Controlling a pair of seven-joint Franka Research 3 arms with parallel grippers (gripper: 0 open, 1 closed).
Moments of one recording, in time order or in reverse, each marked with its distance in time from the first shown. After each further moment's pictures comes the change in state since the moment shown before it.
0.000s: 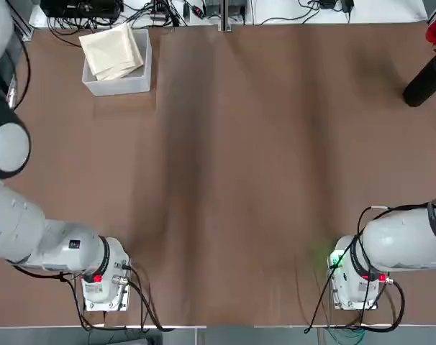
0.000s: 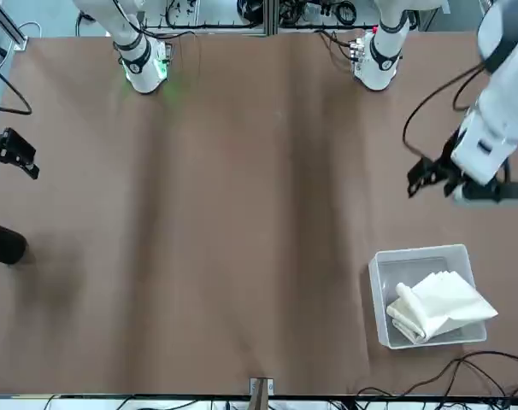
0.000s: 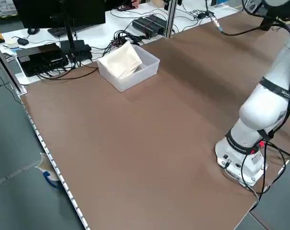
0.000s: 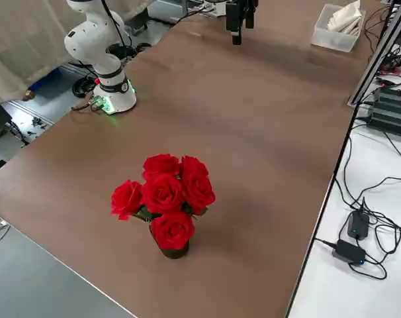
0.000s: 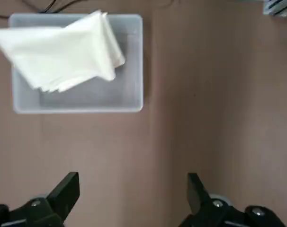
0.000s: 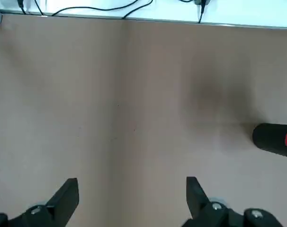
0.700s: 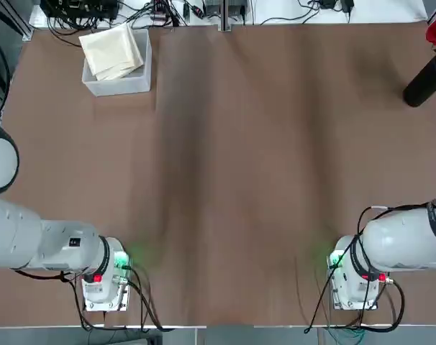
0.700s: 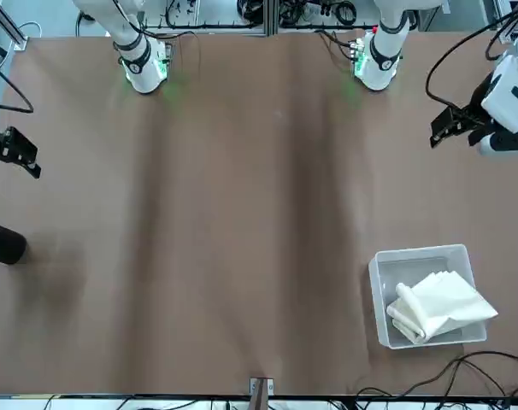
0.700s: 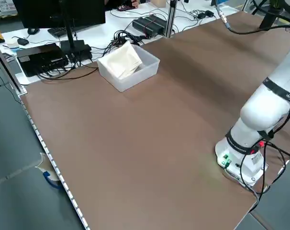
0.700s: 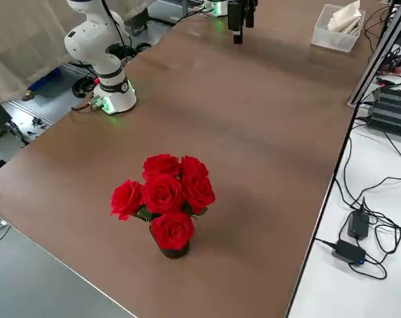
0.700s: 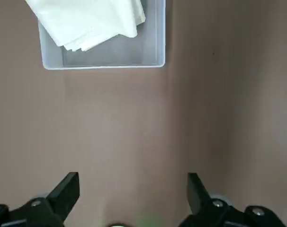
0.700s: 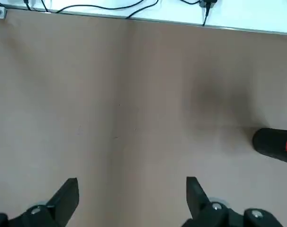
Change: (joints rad) left arm 0.026 -0.074 0.020 0.005 0.000 -0.195 0.048; right arm 0.000 0.000 0.003 0.000 0.000 0.000 -0.025
